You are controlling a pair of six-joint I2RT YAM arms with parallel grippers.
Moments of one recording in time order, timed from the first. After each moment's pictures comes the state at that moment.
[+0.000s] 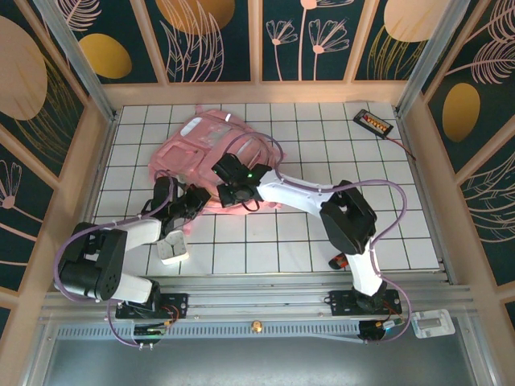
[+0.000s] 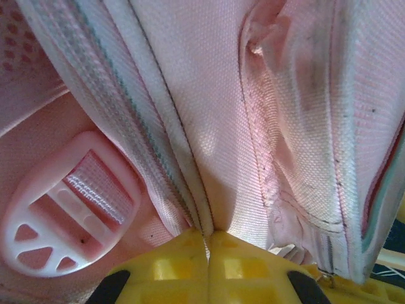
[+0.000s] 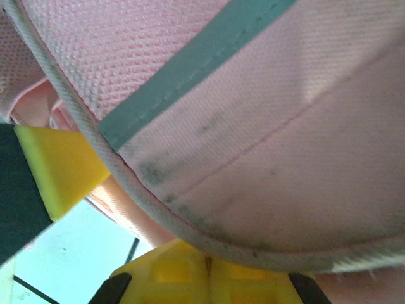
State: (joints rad) left arm -0.24 1.43 0.45 0.37 0.44 -1.08; right arm 0.96 2.01 1.58 -0.60 0.08 0.50
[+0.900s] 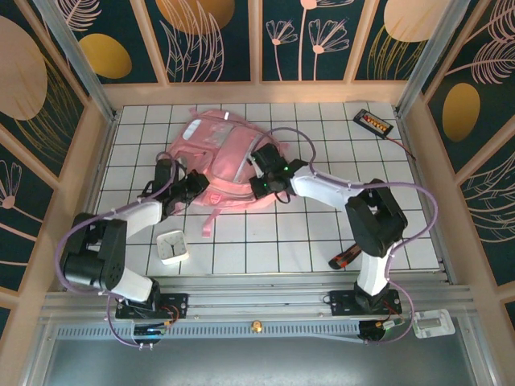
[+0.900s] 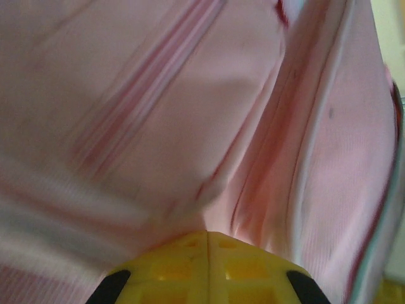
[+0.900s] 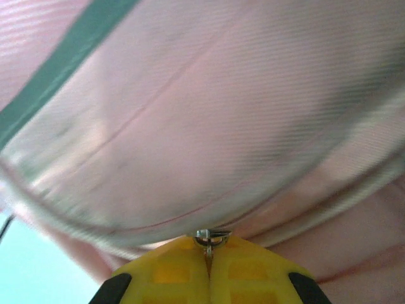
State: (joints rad) left arm -0.21 1.54 0.71 0.16 0.37 -0.86; right arm 0.78 1.82 1.29 -0.44 -0.02 0.24
